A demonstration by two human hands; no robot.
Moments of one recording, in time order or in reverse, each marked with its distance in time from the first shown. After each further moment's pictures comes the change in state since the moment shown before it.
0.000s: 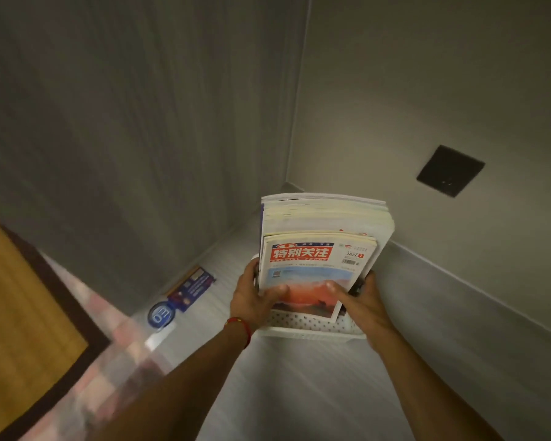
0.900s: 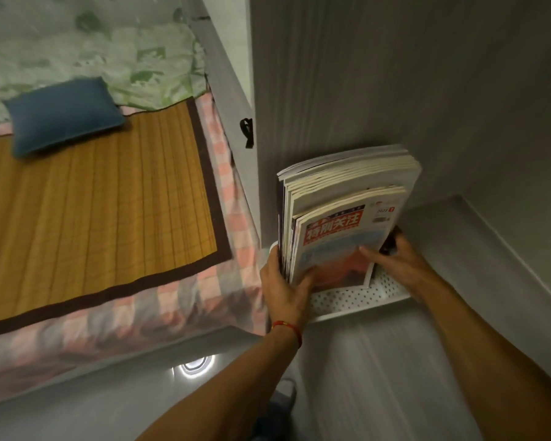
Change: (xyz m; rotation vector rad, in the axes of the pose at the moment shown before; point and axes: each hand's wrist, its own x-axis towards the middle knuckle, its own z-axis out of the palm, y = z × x) left_hand -0.069 -0.058 -0.098 -0.260 0.845 -0.095; right_hand 0.034 -0.084 0.193 -0.311 -0.763 -0.175
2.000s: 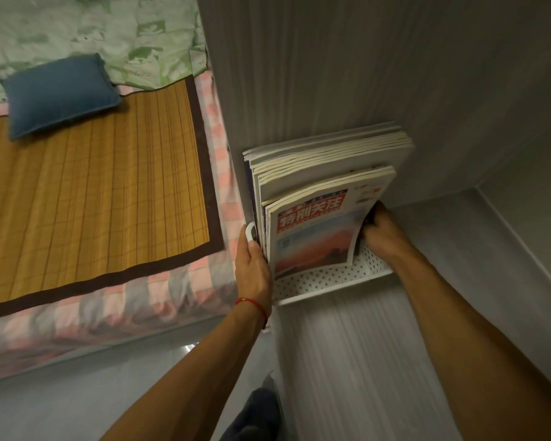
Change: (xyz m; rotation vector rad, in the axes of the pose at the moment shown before) left_hand 0.042 0.020 -0.001 -0.217 0.098 -0.127; right_hand 0.075 -0.007 0.008 -0.205 0.033 -0.092
